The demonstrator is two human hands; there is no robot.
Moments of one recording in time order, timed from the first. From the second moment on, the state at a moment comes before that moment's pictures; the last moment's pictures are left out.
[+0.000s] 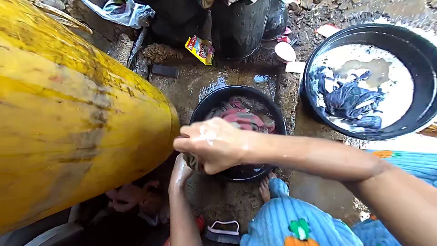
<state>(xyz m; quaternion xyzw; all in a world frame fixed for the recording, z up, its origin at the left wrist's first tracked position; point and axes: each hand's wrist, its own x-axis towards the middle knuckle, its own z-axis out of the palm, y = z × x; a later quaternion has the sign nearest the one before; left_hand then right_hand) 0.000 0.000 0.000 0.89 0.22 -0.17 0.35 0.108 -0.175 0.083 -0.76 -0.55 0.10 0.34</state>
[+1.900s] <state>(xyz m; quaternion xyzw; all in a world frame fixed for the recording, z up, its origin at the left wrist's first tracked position) -0.005 -0.055 0.053 0.86 0.41 -0.09 0.30 0.093 -0.159 0.035 -0.68 -0.40 0.20 0.58</state>
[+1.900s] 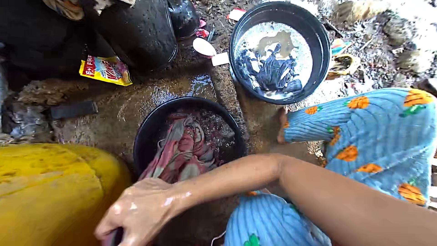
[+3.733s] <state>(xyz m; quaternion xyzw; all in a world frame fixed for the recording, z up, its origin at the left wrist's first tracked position) -0.005 -0.009 -0.008 0.86 0.14 -0.14 0.48 0.108 -0.191 0.080 -0.66 -0.52 0.15 0.52</state>
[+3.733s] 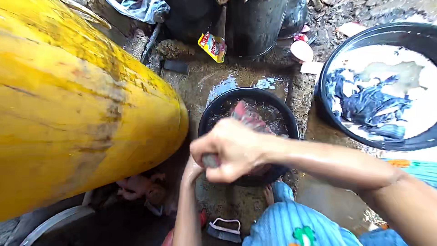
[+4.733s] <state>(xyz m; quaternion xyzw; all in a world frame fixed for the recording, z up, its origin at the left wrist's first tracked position) 0.148 -0.099 -0.145 0.80 0.36 -0.22 0.42 0.158 -0.264 -0.210 -0.89 -0.03 0.35 0.28</state>
